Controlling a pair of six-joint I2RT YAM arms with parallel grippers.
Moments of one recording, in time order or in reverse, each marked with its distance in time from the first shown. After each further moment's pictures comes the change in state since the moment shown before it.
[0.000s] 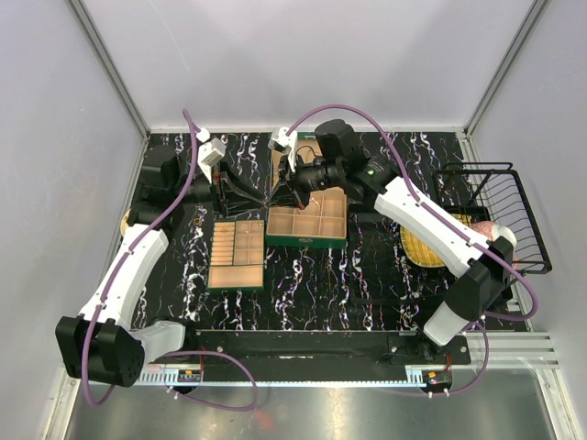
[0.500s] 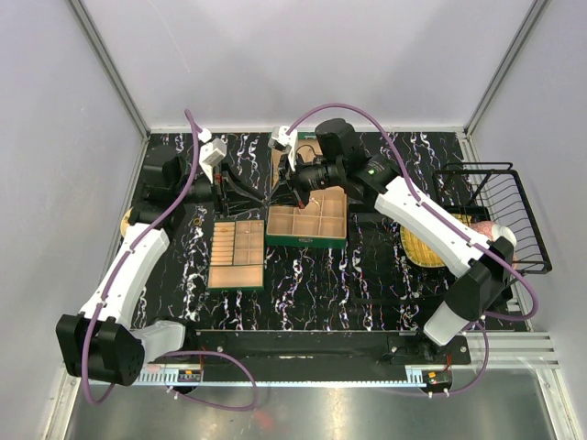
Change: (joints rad) left arm -0.005 0.007 -0.001 0.000 0.000 0.001; right arm 0.000 0.000 0.008 0.000 0.000 0.000
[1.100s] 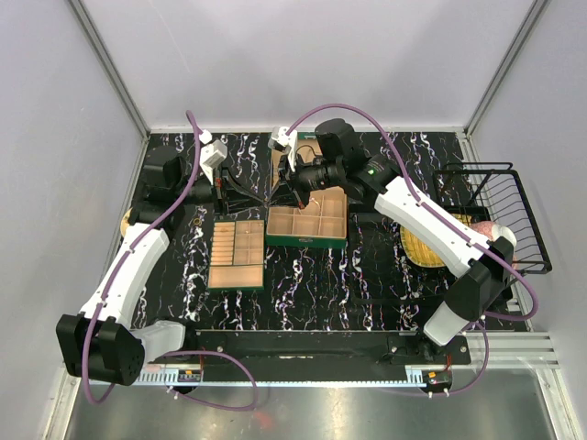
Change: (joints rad) left arm -0.001 0.002 -0.001 -0.039 -0.002 0.038; right arm 0.001 0.000 0.001 -0.005 0.000 0.000
